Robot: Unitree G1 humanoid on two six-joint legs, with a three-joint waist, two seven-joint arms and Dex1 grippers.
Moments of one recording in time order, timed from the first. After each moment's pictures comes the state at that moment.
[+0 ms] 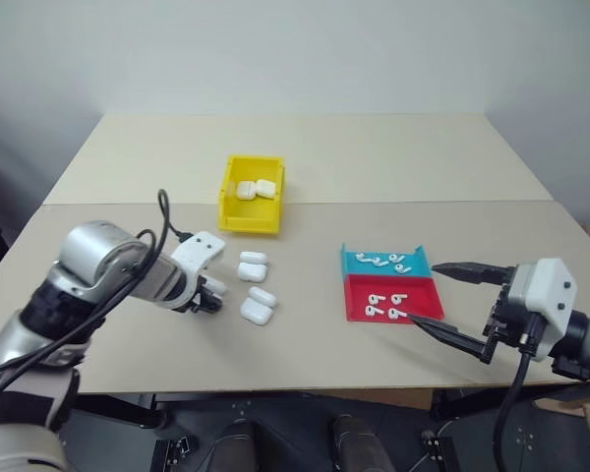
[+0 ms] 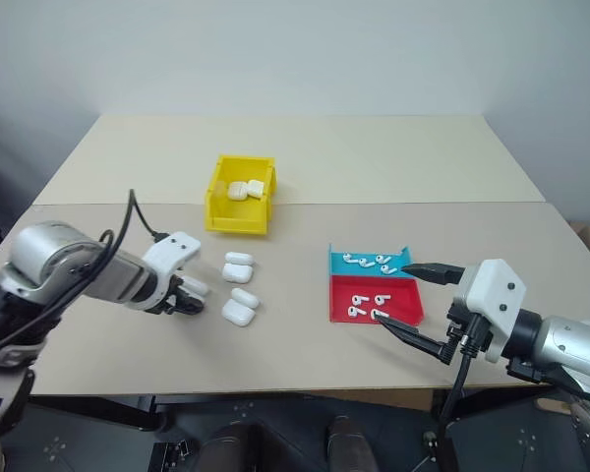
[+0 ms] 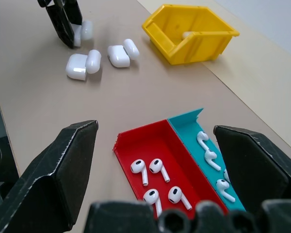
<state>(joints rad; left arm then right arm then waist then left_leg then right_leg) -0.76 0.96 -0.33 -0.21 -0.93 1.59 -0.11 0.15 -0.87 -0.43 -0.65 0.60 0.40 0.92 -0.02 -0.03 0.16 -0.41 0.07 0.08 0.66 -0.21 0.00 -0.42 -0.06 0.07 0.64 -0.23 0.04</state>
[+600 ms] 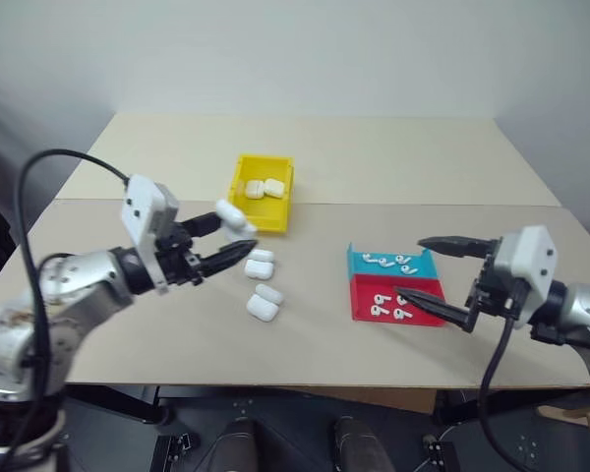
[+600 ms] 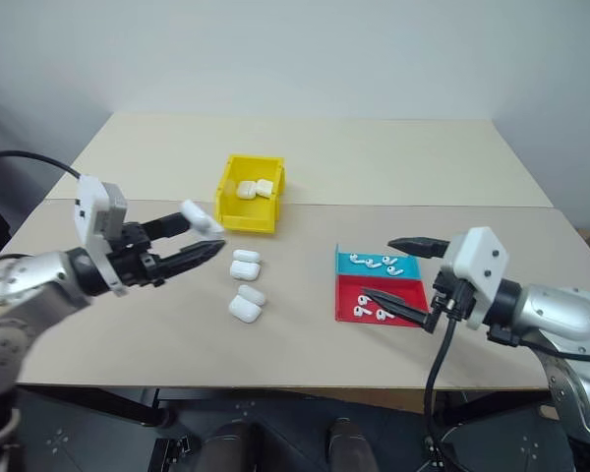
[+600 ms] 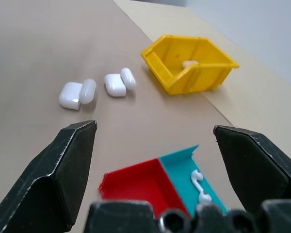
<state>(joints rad) -0.32 0.66 0.21 -0.55 -0.89 0.71 -0.63 -0.11 -0.89 -0.26 -0.54 0.59 0.45 0.89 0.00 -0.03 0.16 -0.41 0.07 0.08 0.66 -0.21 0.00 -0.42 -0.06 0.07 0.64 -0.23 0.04</state>
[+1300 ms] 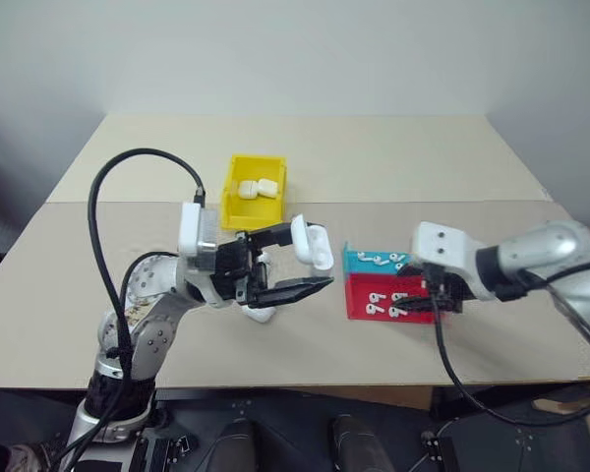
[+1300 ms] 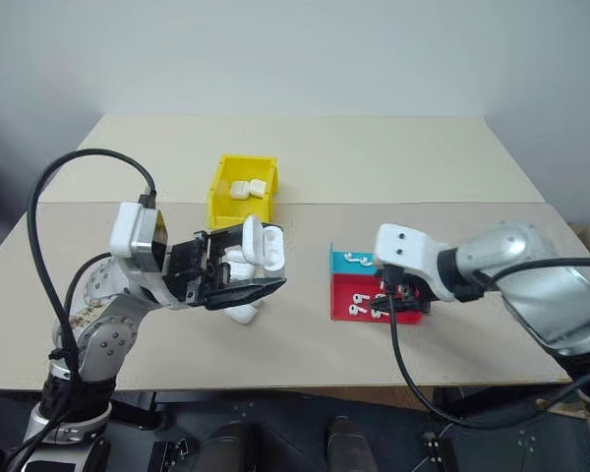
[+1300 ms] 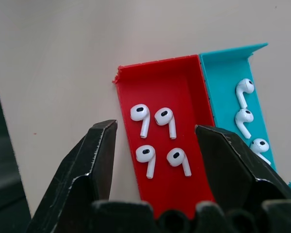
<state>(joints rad) -0.40 0.42 -0.03 -0.38 -0.75 0.29 -1.09 -0.67 -1.13 0.38 -0.39 0.31 0.87 1.10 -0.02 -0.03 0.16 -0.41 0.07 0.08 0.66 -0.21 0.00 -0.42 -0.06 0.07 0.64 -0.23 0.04</state>
